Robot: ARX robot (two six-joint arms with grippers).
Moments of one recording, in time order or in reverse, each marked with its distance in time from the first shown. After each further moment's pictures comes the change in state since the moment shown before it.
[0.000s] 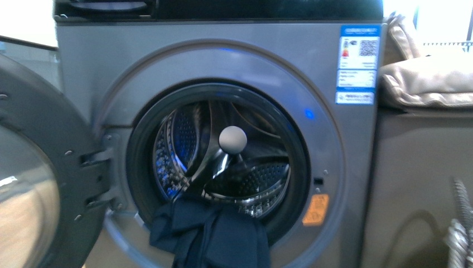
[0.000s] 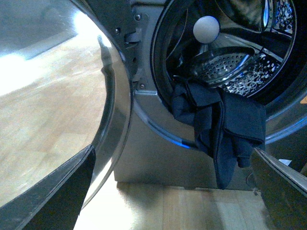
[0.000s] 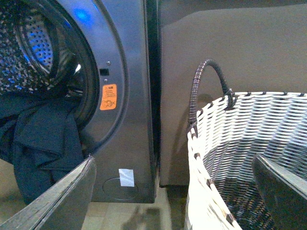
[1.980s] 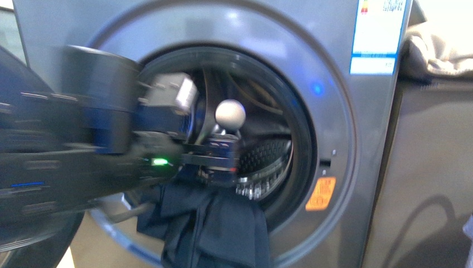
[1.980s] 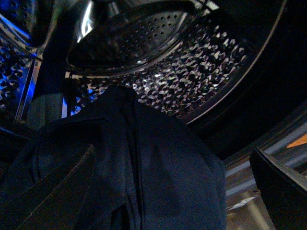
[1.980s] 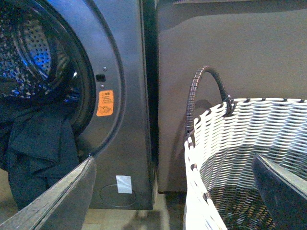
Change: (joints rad) left arm -0.327 1.929 1.086 0.647 -0.027 0.003; right arm 0.000 0.000 0.000 0.000 0.000 0.000
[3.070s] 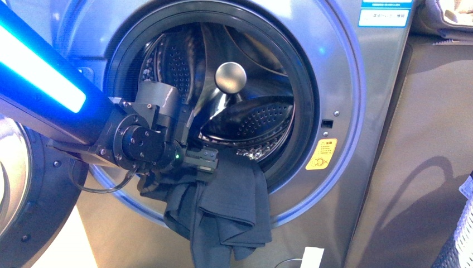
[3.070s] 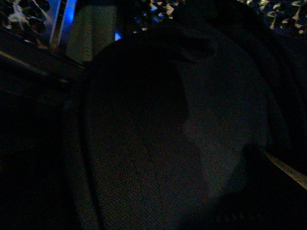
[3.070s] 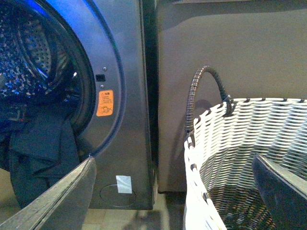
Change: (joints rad) left arm 0.092 0.393 0.443 -0.397 -0.134 0.021; right arm 0.000 0.000 0.000 0.000 0.000 0.000
